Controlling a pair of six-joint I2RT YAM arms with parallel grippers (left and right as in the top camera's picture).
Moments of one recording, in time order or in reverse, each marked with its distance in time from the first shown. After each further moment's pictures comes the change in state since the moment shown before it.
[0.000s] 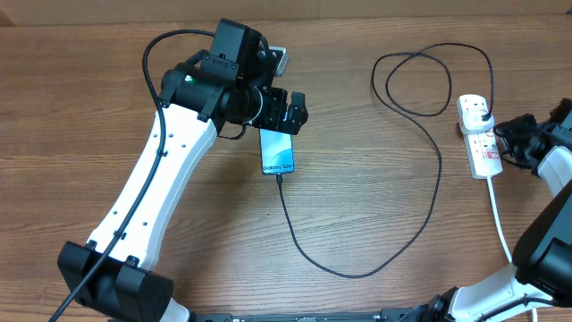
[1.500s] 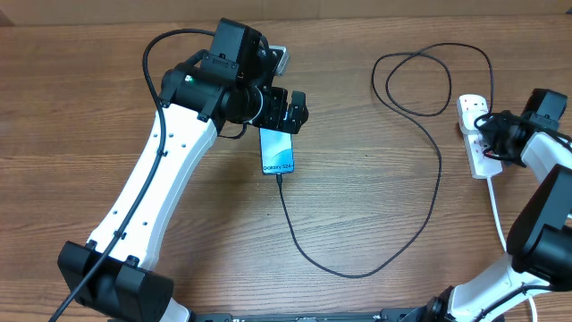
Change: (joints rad) left arm 0.000 0.000 0.000 0.006 0.000 0.000; right arm 0.113 0.066 0.057 -0.118 0.113 -0.010
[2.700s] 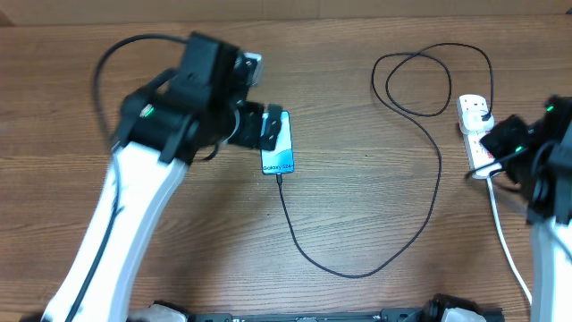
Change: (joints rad) left arm 0.000 -0.225 0.000 -0.169 -0.192 -0.001; right arm 0.229 -0.811 0.042 -0.587 0.053 -0.038
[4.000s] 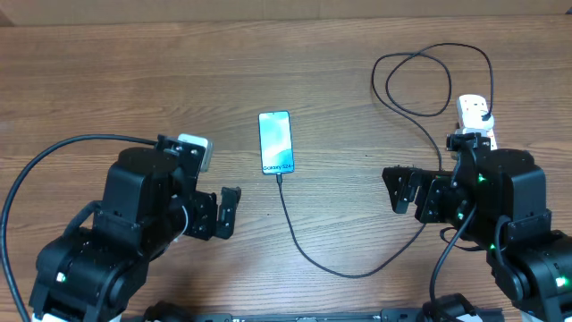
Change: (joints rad) left arm 0.000 -0.529 -0.380 -0.019 -0.085 0.000; right arm 0.495 -0.233 0.000 -0.205 -0.074 -0.139
